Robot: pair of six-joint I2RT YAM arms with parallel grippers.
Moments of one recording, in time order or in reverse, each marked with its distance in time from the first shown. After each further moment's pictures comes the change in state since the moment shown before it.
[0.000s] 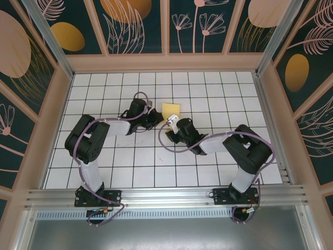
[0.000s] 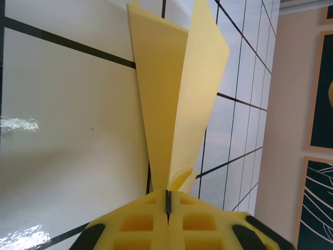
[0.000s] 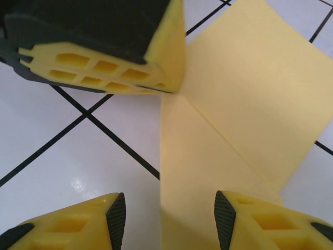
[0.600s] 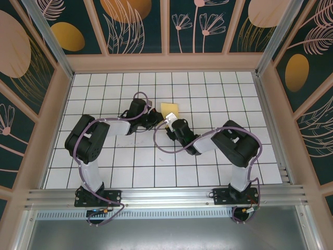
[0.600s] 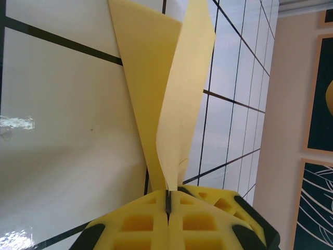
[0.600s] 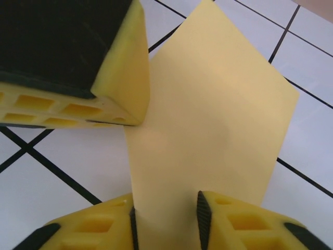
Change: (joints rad) left arm 0.000 0.000 0.000 0.005 0.000 -0.019; right arm 0.023 0.131 0.052 0.140 0.174 -0.029
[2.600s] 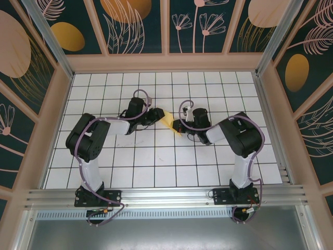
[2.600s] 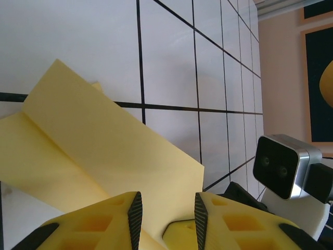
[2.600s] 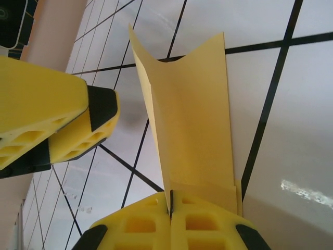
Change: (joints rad) left arm 0.021 0.029 -0.002 0.103 -0.003 0.129; right arm -0.327 0.060 -0.011 0.102 -0.867 0.795
